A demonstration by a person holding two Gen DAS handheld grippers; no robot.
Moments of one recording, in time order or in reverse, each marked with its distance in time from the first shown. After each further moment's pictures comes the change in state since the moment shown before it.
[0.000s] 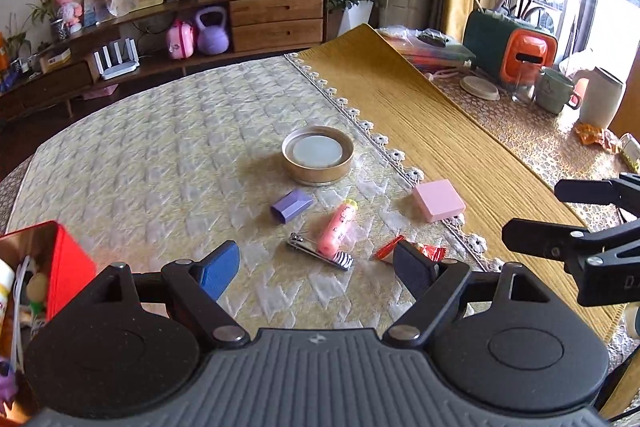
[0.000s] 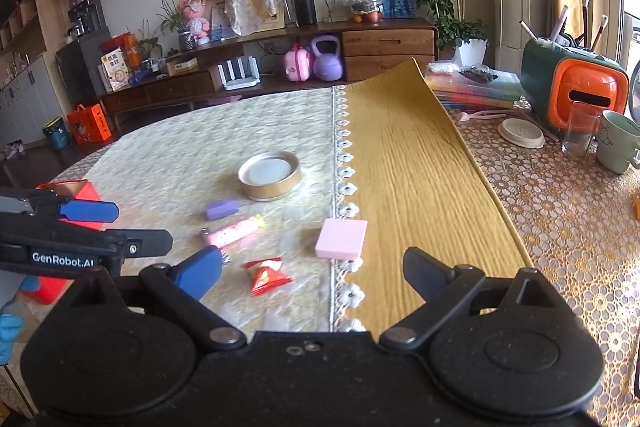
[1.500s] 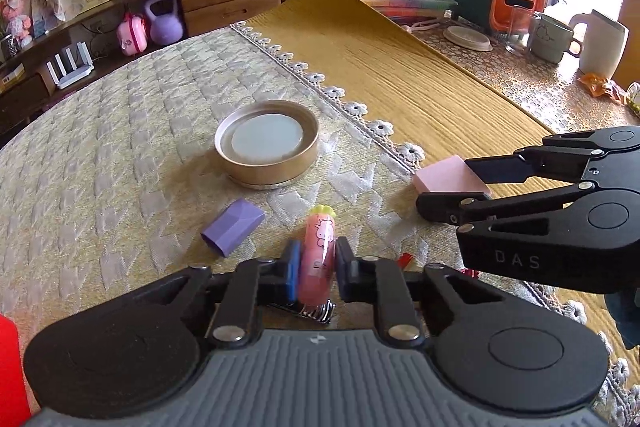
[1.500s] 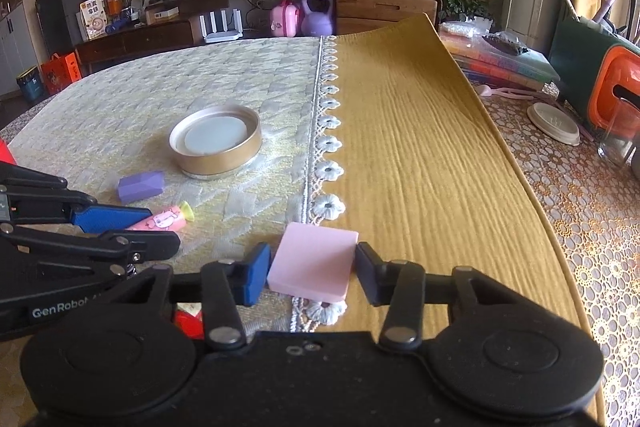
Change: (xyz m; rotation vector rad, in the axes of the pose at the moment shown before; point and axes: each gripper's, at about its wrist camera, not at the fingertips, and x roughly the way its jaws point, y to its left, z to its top) left arm 0.096 -0.019 0.009 0.119 0.070 -0.070; right arm 0.104 -0.006 0.007 -0.083 0.107 -0.067
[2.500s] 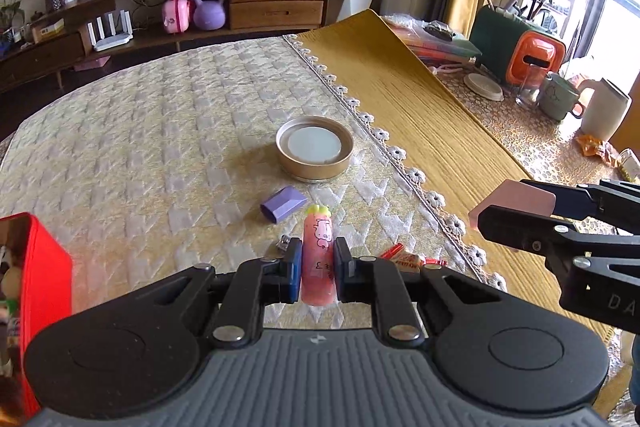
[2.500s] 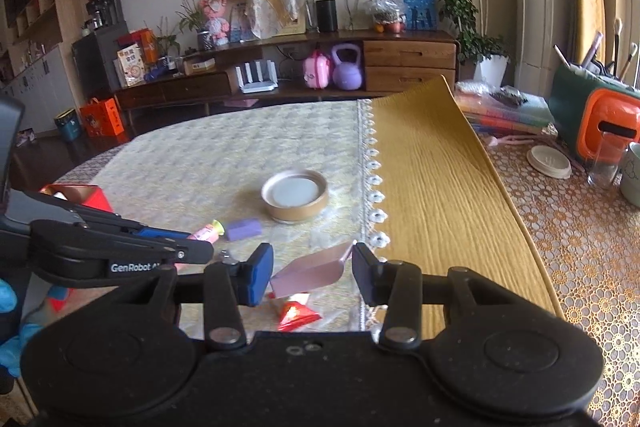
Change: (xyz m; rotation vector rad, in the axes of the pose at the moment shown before) left arm -0.085 0.025 -0.008 -0.195 -0.020 0.017; right arm -0.108 0.029 0.005 0.019 -0.140 0.122
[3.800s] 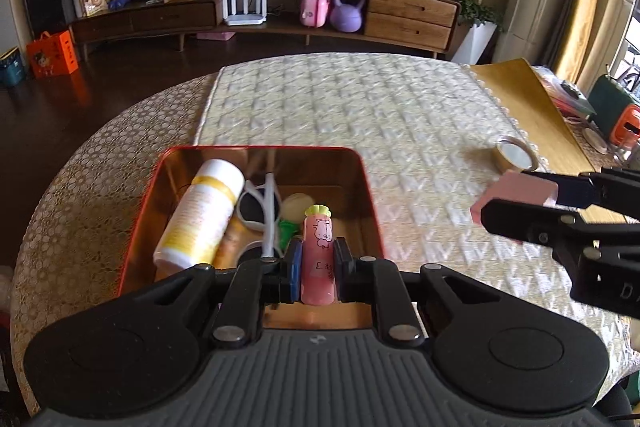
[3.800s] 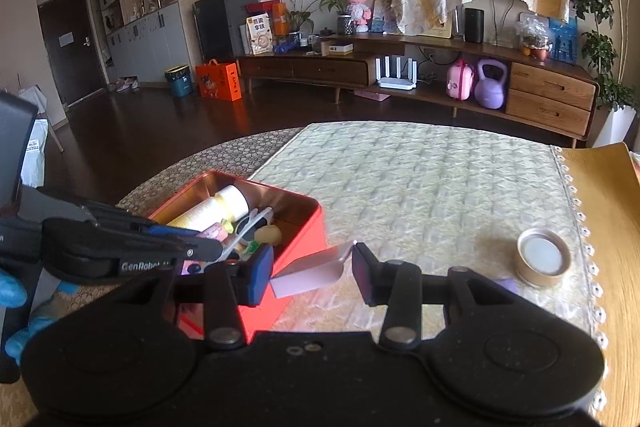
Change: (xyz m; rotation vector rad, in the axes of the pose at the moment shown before) left arm -0.113 0.190 -0.060 -0.224 -0.022 0.231; right arm 0.047 0.198 0.037 -0.208 0.054 0.283
